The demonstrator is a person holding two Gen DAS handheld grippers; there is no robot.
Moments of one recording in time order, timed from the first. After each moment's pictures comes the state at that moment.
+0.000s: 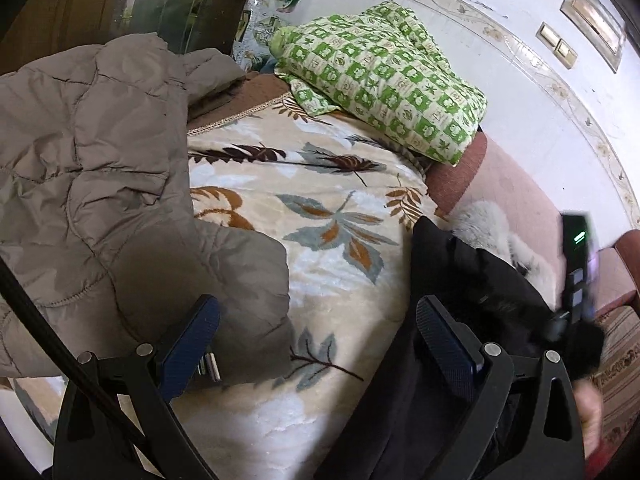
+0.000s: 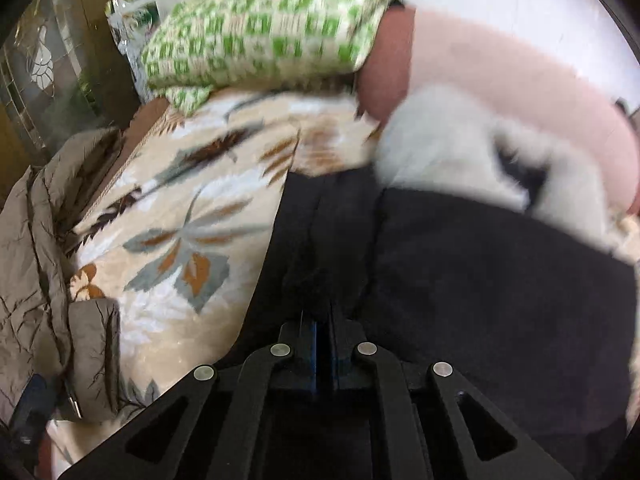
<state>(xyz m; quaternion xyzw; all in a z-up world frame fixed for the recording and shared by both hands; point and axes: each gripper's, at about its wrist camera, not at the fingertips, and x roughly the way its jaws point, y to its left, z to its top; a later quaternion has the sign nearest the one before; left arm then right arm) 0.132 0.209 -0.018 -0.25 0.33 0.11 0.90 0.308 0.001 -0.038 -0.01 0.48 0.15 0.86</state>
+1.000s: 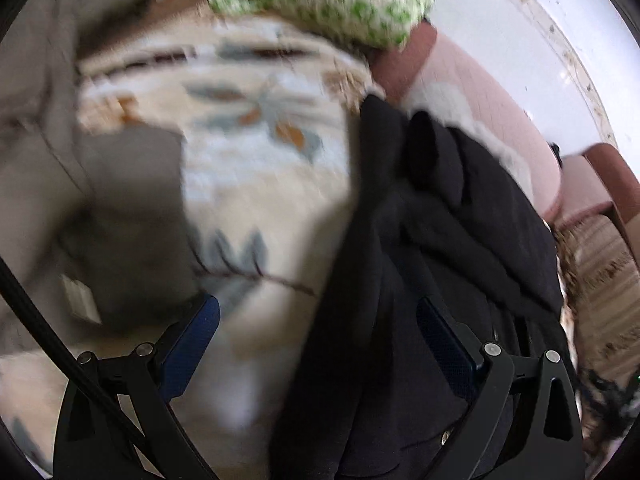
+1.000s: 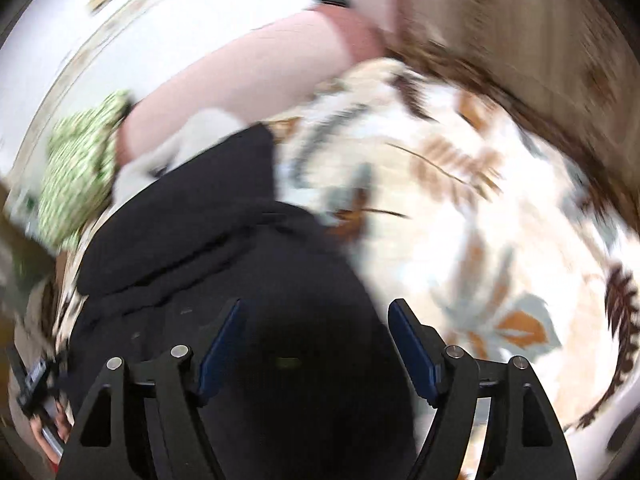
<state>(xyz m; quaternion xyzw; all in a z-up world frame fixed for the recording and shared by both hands) 0.158 0.161 -0.080 -0.22 0.47 -0.05 0.85 0.064 -0.426 -0.035 0.25 0.44 -0.09 0.86</state>
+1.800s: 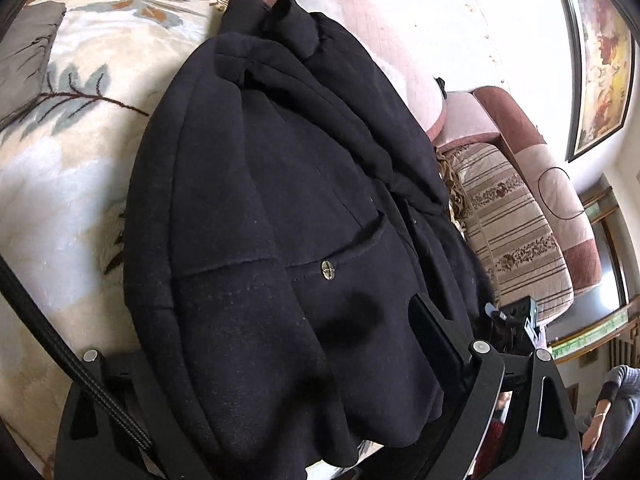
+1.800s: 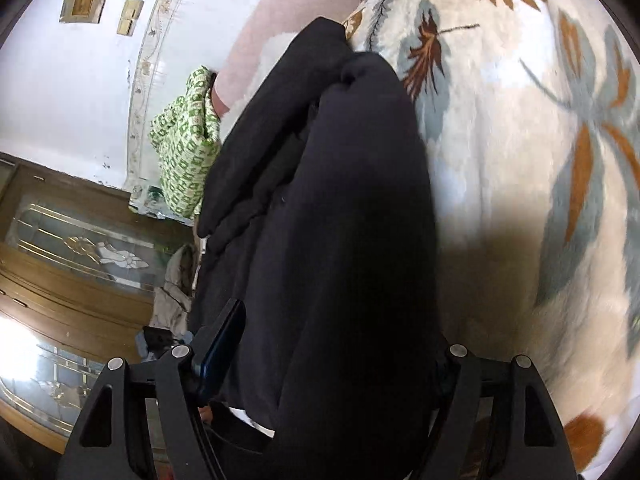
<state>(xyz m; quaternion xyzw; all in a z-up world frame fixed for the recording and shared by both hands) 0.094 0.113 -0.102 -0.28 0.49 -0.28 0.78 0.032 -0.395 -0.114 0.43 0.44 0.18 0.77</state>
